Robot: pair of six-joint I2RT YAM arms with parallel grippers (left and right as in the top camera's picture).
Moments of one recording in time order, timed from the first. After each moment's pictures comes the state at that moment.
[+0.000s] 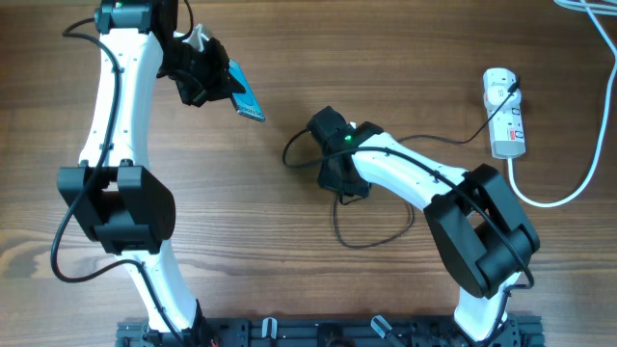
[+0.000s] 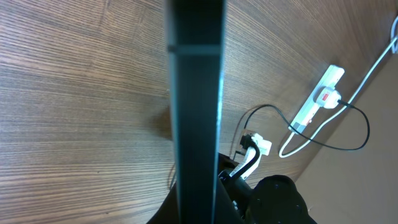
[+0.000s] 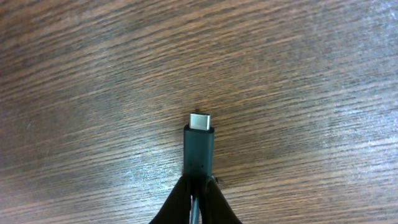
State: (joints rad) left arm -0.01 2.09 2.09 -1.46 0.57 -0.45; right arm 0.64 1.97 1.25 -0.76 0.00 0.91
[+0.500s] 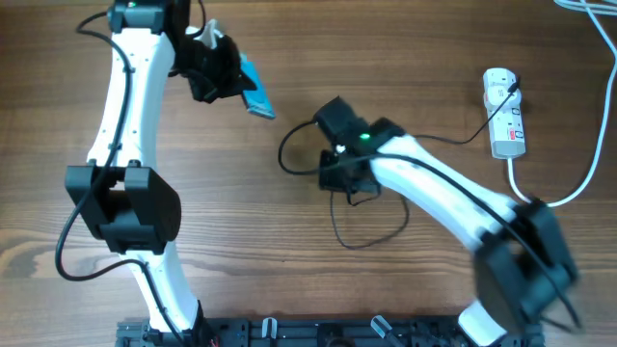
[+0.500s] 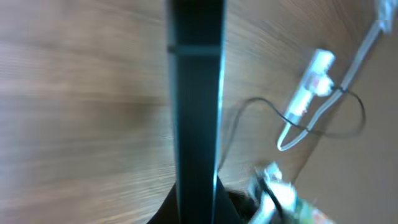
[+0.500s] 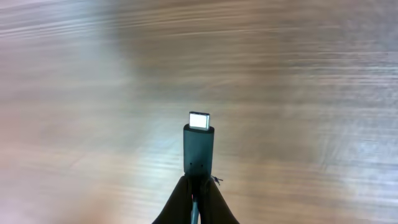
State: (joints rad) left arm -0.07 2.09 2.09 -1.40 0.61 -0.41; right arm 0.64 1.73 1.27 -0.85 -0.16 0.69
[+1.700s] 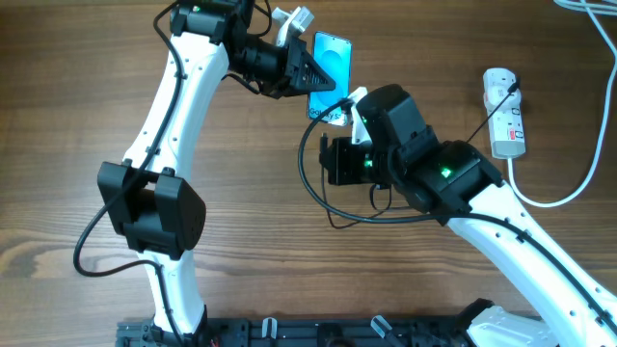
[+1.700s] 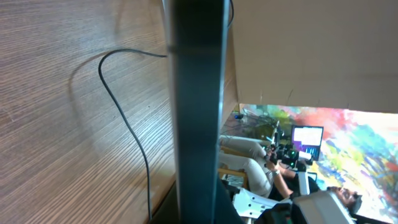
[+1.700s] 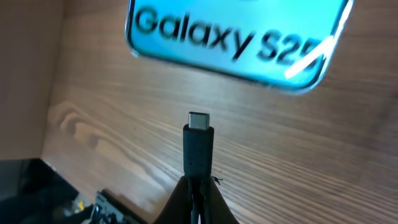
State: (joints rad) left arm -0.26 2.09 2.09 -1.31 1.06 -0.12; right arm 0.64 1.37 1.28 -0.77 -0.25 0.61
